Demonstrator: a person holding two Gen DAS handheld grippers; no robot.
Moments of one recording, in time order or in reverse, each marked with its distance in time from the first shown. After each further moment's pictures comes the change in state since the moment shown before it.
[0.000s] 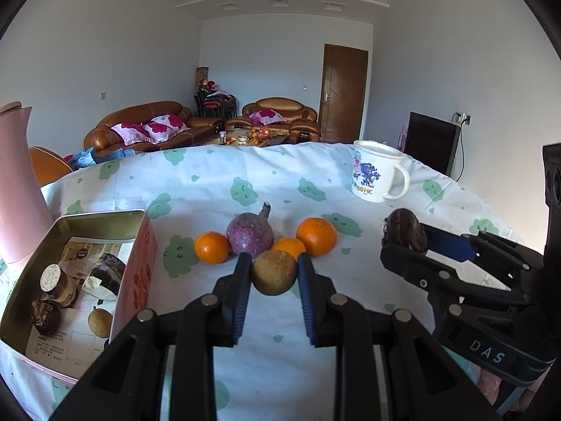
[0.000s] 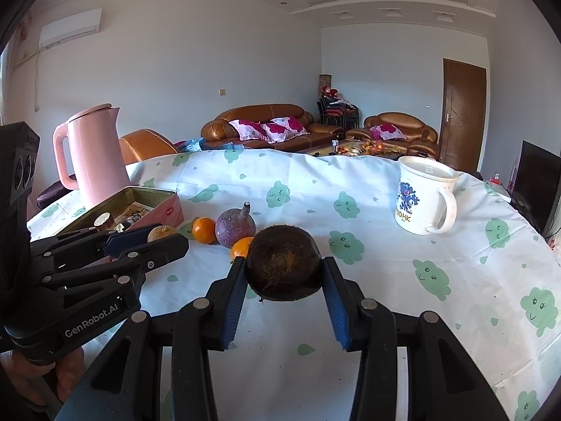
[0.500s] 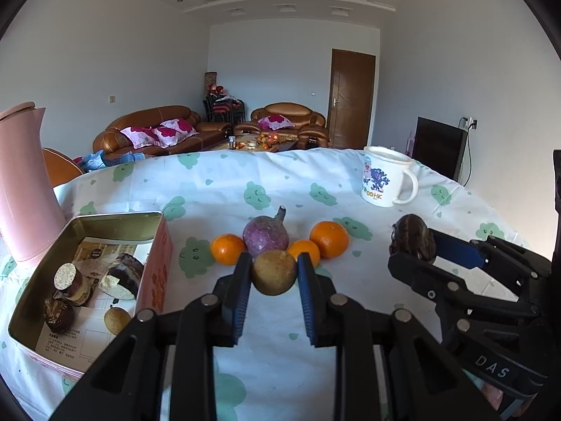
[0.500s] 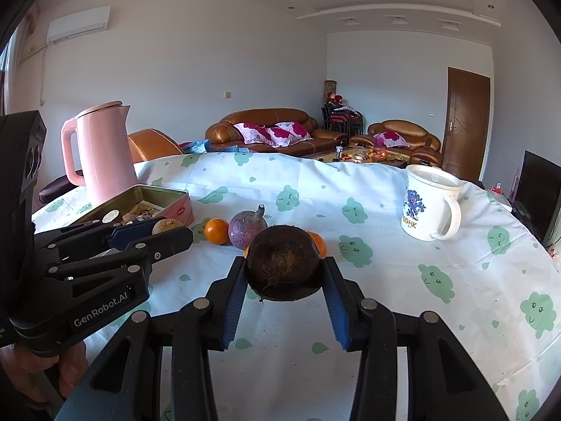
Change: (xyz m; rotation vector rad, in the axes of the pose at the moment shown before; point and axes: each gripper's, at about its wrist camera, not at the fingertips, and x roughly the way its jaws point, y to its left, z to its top) left arm -0.007 0.009 -0.001 -0.009 -0.018 0.036; right arm -0.006 0.015 -0.002 -0.028 -0.014 0.006
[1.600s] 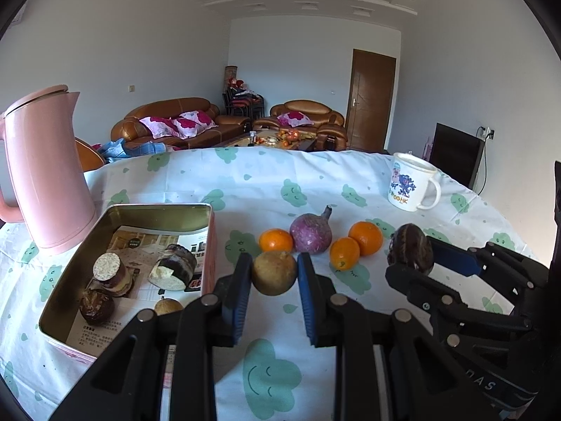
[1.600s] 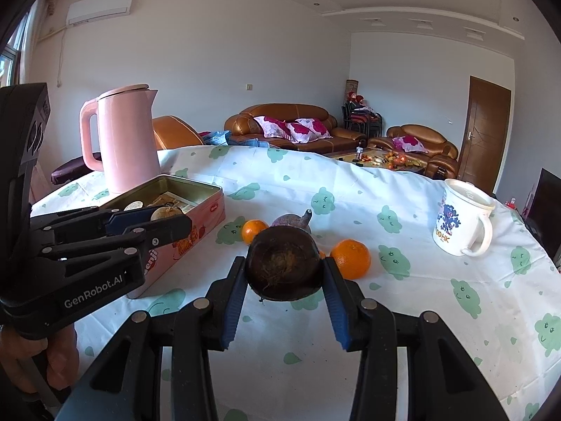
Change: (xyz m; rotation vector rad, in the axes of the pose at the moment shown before) left arm -0.017 0.041 0.001 -0.059 0.015 0.060; right arm 0.015 0.042 0.010 -0.078 0.023 0.057
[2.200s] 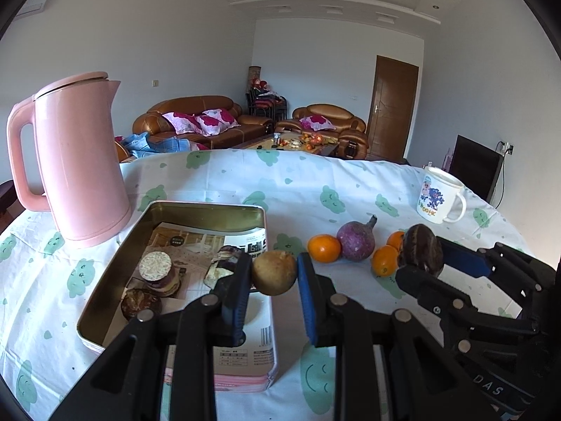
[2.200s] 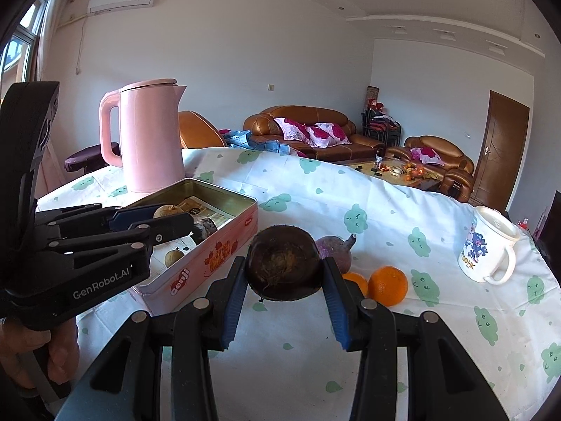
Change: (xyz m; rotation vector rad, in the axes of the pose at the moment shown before) left arm -0.009 0.043 0.002 -0.061 -0.008 0.071; right arm 0.013 0.040 0.020 -0.073 -0.006 0.056
